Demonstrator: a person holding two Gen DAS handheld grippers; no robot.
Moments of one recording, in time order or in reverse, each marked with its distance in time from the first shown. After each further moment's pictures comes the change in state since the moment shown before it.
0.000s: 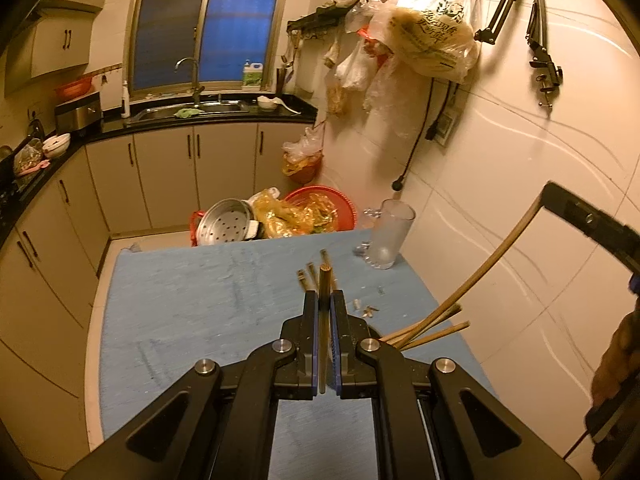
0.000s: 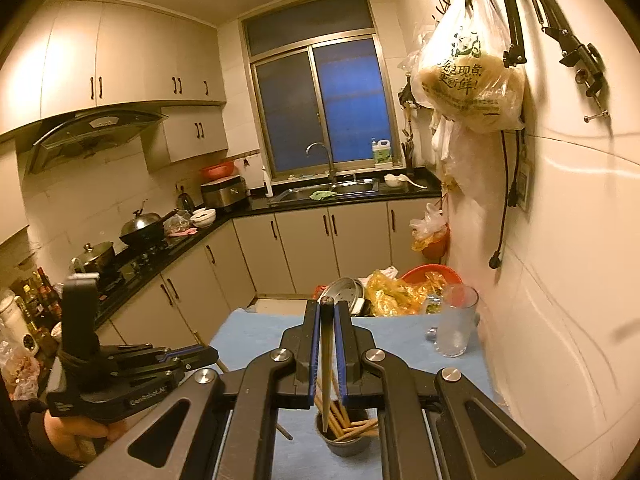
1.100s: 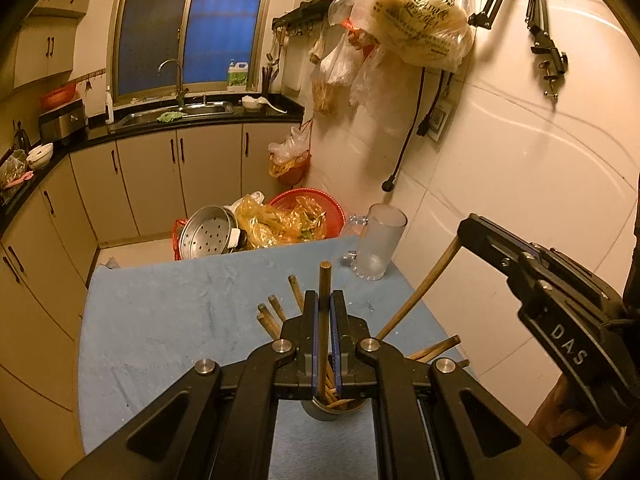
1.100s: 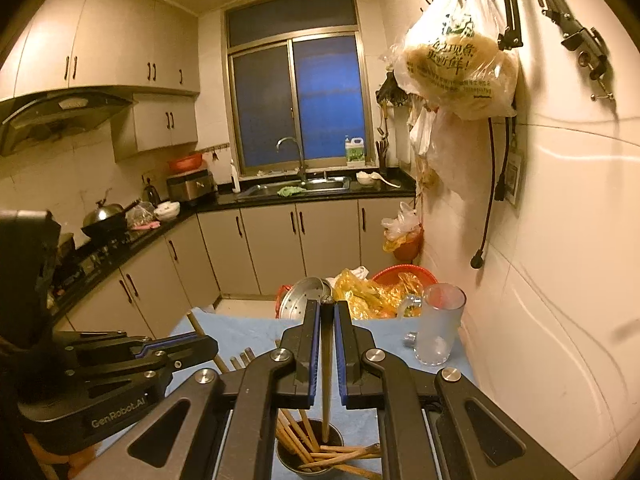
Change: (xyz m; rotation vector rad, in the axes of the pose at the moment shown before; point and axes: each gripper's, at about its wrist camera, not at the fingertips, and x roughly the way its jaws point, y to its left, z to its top) left arm 0.052 -0.026 0.020 0.029 0.008 -0.006; right arm 0.076 -0.009 -0.020 -0.025 -0.001 -0.127
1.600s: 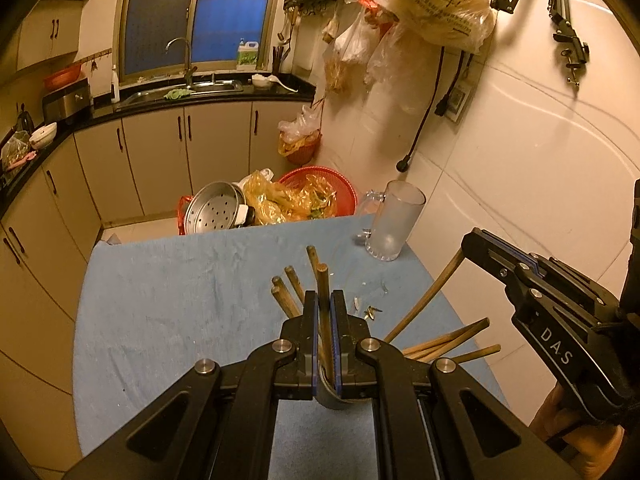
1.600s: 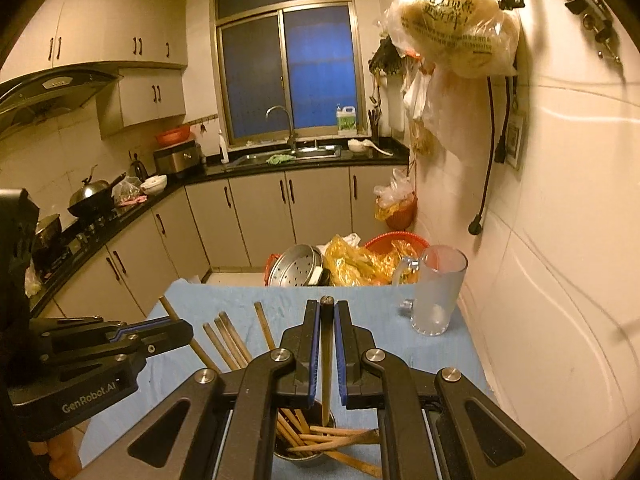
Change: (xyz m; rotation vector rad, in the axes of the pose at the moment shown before) left arm 0.023 0.016 -0.017 -0.031 0.064 0.019; right arm 0.036 -0.009 -0.027 0.009 0.110 -0.029
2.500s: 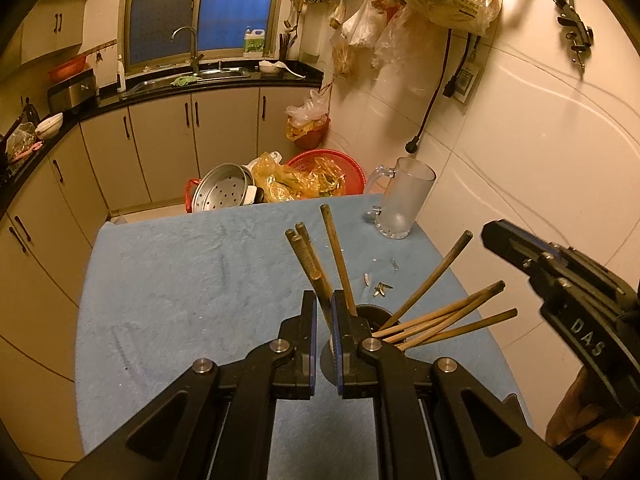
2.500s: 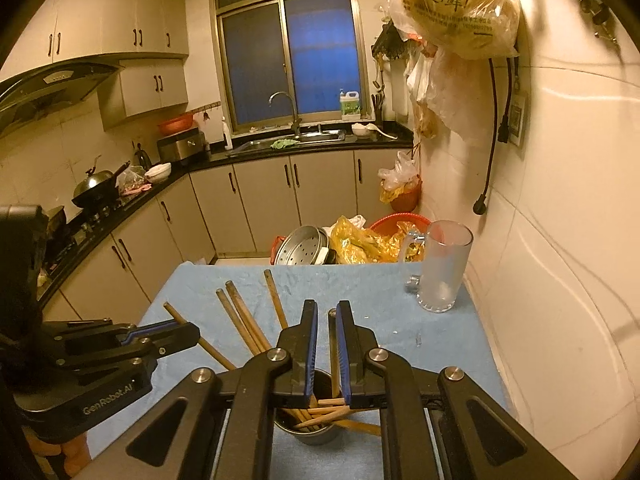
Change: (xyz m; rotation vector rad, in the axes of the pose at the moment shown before) left arm 0.000 0.002 -0.024 0.002 0.038 0.033; right arm -0.007 0.004 -0.017 0.009 0.043 0.016
